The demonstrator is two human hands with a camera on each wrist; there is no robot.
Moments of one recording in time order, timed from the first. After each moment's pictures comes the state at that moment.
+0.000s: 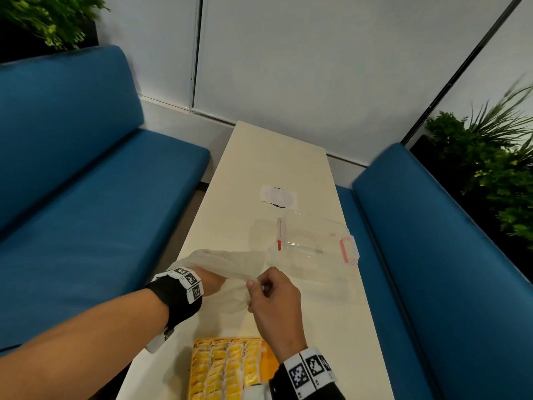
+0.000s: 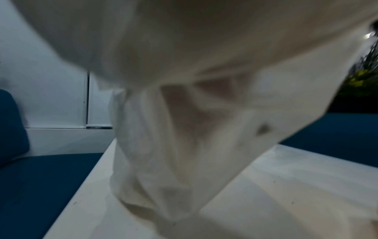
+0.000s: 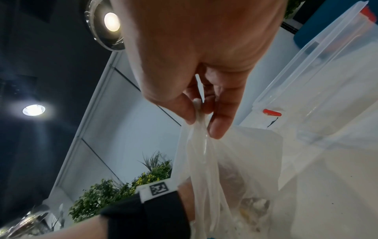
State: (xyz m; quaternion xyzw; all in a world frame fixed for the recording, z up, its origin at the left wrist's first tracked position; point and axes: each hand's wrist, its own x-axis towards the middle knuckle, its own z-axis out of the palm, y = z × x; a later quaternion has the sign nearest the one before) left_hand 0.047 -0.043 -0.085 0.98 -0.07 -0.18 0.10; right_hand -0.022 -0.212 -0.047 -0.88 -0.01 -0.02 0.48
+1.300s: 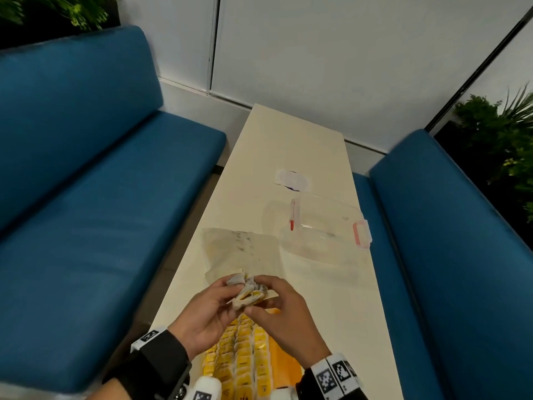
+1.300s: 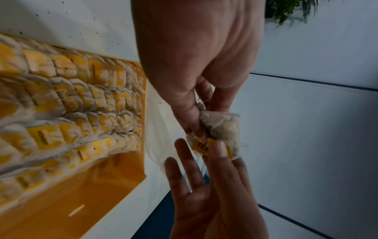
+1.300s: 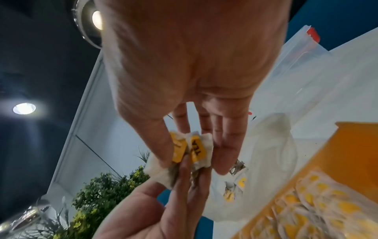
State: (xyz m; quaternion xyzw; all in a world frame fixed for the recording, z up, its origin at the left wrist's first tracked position) left_hand -0.081 -0.075 -0.093 0.26 0.25 -0.16 0.92; right_hand -0.068 -0.243 -0.055 -0.86 -0.10 0.15 0.48
